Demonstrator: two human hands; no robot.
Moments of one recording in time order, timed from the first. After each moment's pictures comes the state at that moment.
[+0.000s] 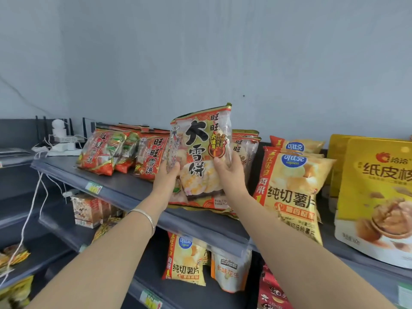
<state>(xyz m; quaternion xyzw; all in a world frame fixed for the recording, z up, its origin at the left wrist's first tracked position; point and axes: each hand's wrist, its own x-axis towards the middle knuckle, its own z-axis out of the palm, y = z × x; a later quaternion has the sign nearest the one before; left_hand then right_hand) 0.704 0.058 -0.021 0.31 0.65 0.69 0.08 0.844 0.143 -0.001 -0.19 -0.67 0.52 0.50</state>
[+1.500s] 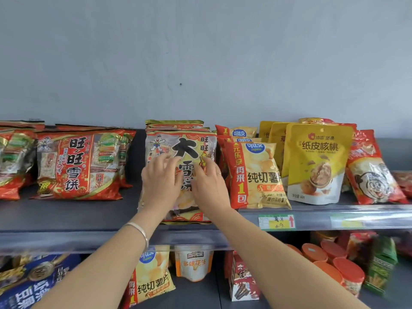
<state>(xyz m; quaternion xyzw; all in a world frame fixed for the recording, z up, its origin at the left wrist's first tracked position) 0.700 0.103 -0.033 0.62 0.60 0.44 -0.25 0.827 0.118 -0.037 -0.45 -0.79 -0.11 0.40</state>
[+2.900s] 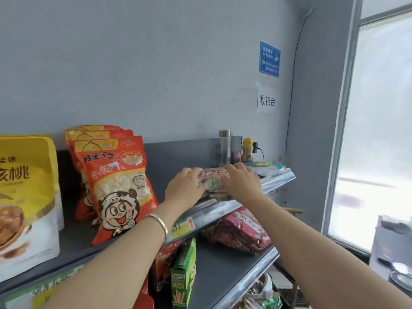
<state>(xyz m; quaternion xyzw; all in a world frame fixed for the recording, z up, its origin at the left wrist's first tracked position) 1.356 0.219 -0.010 0.88 0.35 0.32 0.02 1.500 0.132 0.004 -0.80 -0.53 -0.17 0.24</state>
